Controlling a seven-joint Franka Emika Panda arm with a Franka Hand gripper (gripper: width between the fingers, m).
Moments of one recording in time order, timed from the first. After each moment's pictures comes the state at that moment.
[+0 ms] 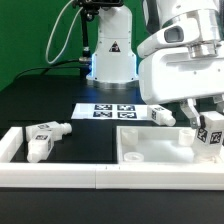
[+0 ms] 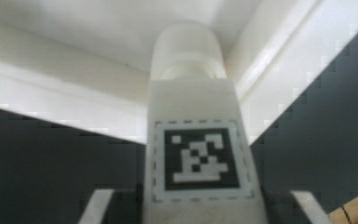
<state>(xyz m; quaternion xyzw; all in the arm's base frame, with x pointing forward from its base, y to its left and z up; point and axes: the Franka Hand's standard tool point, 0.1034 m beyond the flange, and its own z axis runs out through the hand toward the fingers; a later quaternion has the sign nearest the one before) 0.638 0.108 0.084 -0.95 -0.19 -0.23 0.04</state>
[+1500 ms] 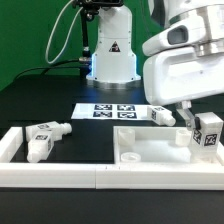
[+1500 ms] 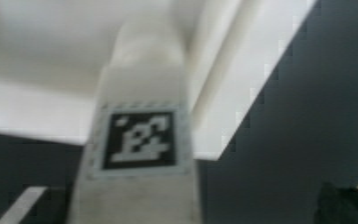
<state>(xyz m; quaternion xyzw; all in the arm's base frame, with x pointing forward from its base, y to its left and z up) 0.650 0.119 0.095 -0.98 -0.14 -0.13 0.08</state>
